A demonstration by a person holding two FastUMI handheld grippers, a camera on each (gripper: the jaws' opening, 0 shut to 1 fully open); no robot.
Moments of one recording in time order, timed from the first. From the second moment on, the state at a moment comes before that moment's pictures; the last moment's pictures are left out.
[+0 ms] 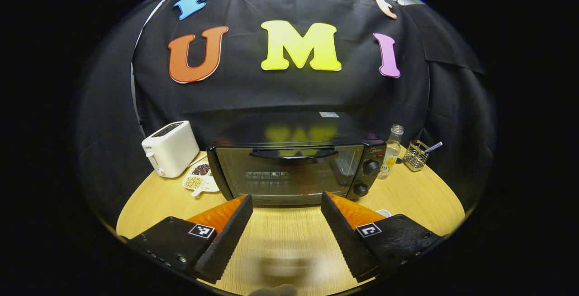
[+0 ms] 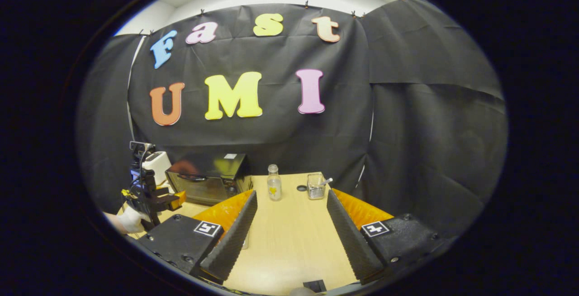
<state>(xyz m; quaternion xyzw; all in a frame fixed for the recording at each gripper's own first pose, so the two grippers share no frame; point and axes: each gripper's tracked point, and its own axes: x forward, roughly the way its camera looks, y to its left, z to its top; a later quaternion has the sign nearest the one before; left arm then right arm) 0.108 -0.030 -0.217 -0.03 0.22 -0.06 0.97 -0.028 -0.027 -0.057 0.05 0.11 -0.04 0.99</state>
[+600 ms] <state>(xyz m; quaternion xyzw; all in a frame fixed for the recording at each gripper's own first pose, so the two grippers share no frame) -0.013 -0.031 -0.048 -0.02 0.10 -0.01 0.99 -0.060 -0.047 -0.006 0.04 0.03 0.05 1.00</state>
